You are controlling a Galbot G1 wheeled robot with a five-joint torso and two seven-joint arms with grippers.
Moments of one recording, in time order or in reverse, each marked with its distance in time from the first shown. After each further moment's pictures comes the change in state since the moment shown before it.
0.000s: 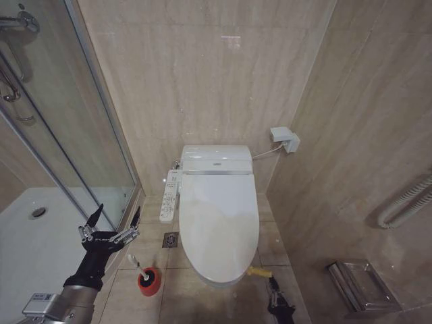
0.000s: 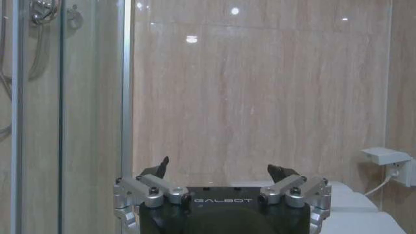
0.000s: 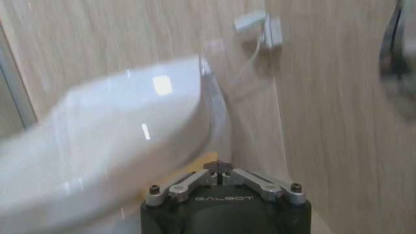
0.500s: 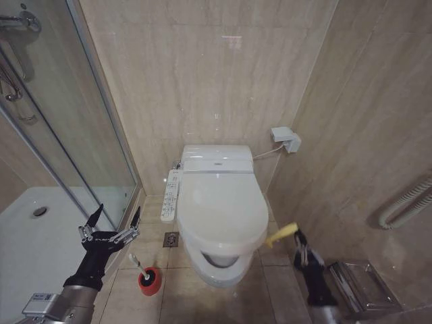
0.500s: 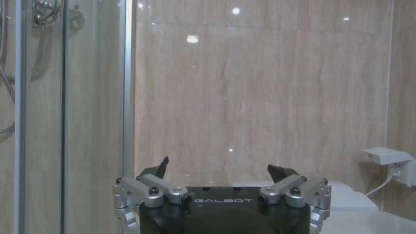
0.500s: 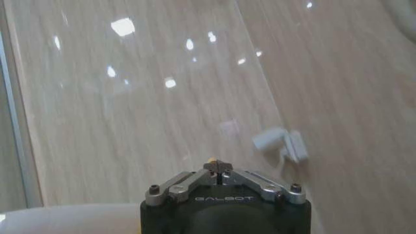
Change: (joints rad) left arm 0.000 0.000 0.000 0.000 0.000 0.000 0.000; right arm -0.026 -0.092 0.088 0.505 0.239 -0.130 -0.001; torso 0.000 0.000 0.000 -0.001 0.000
